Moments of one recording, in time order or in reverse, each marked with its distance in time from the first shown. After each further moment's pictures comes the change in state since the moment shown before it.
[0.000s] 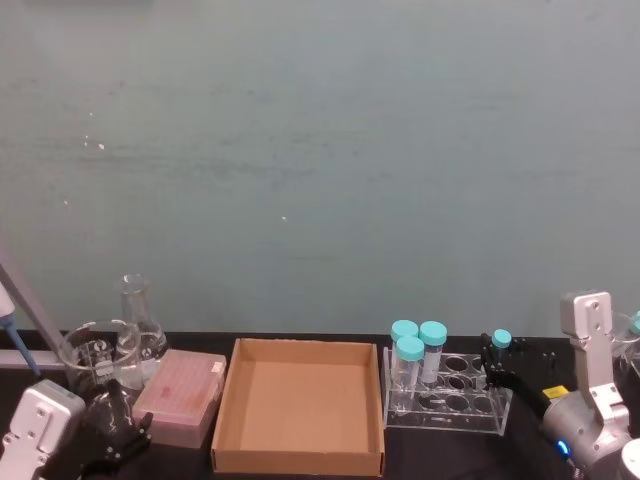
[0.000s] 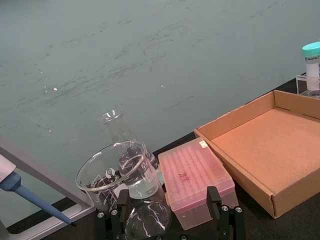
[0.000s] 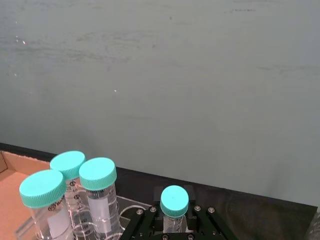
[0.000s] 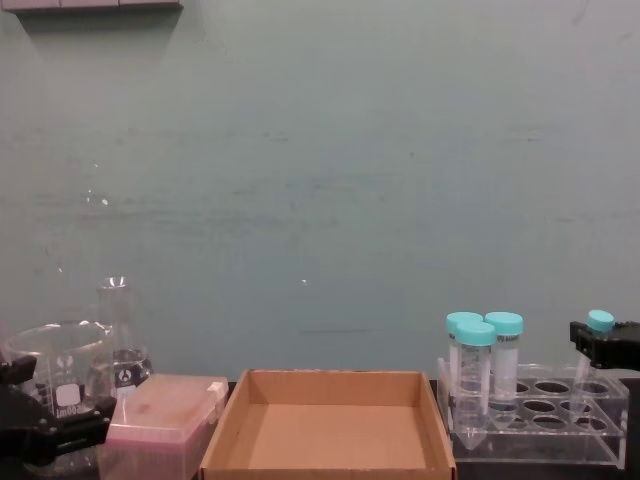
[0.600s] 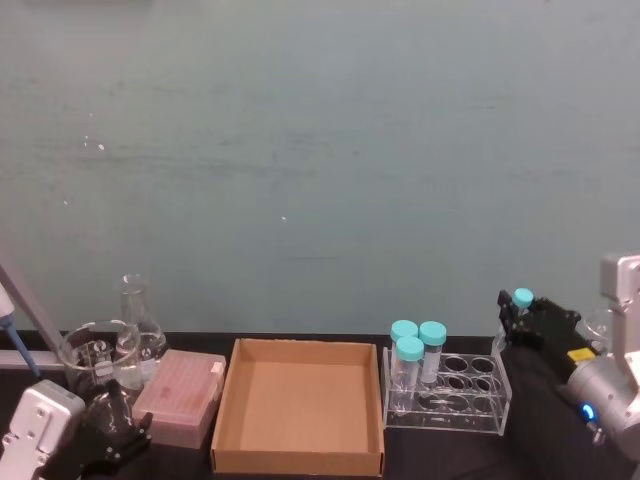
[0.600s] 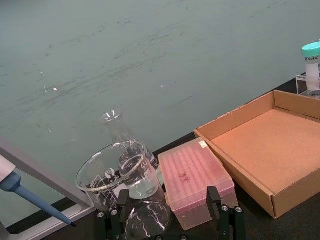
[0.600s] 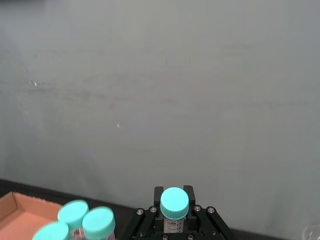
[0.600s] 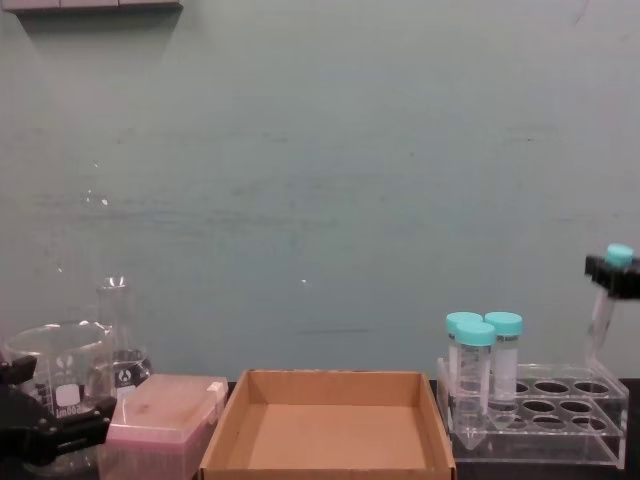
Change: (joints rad) left arm 0.000 0.000 0.000 0.000 0.000 0.000 0.000; right arm -0.024 0.016 0.092 -0.137 0.021 0.036 0.052
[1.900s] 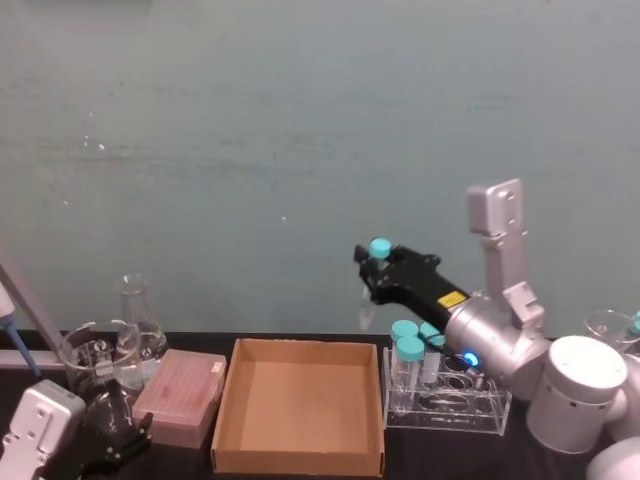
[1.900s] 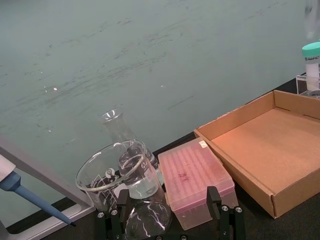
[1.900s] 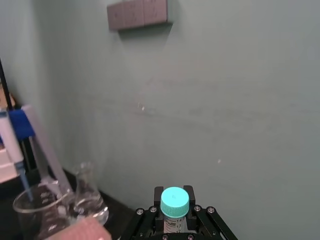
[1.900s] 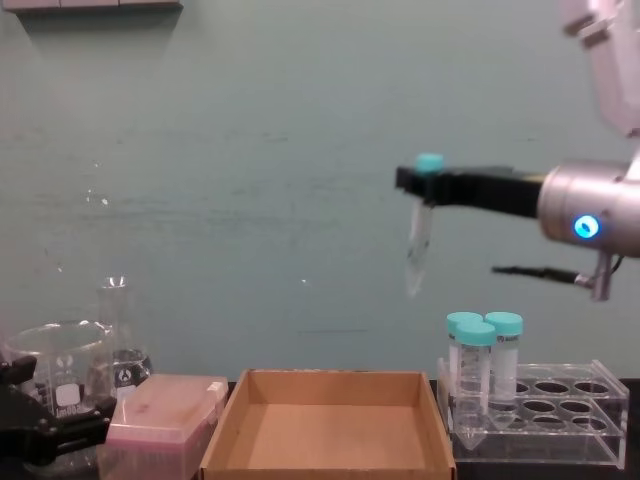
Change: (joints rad) left arm 0.000 0.000 0.000 0.000 0.000 0.000 0.000; right arm 0.100 -0.109 -0.141 -0.129 0.000 0.143 0.128
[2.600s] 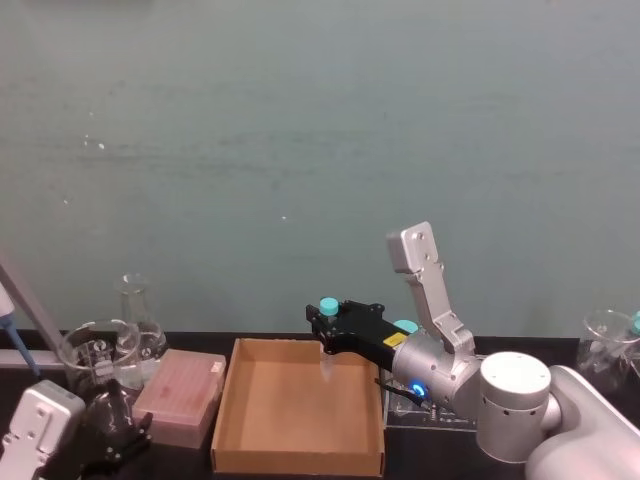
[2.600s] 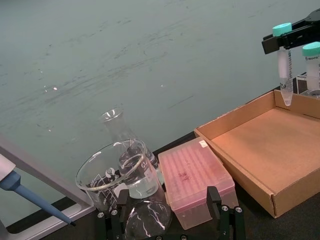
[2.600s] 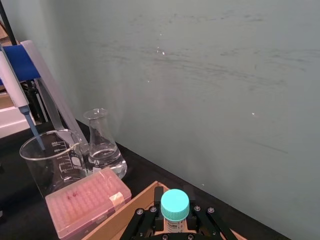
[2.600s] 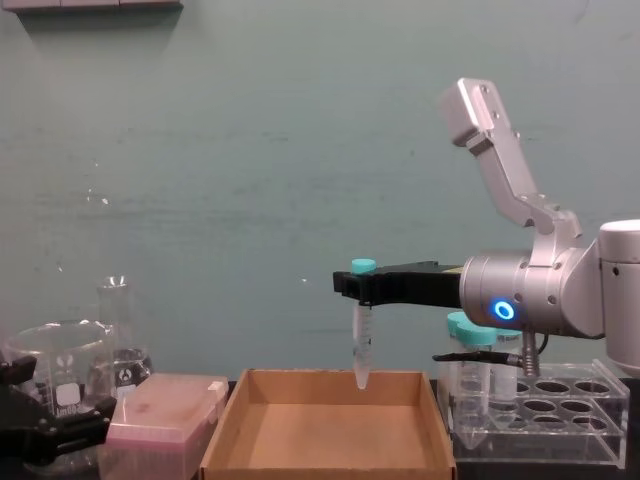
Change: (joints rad) left arm 0.000 0.000 0.000 0.000 0.000 0.000 0.000; right arm 0.121 -0.099 -0.097 0.319 -0.050 -0.007 0.055
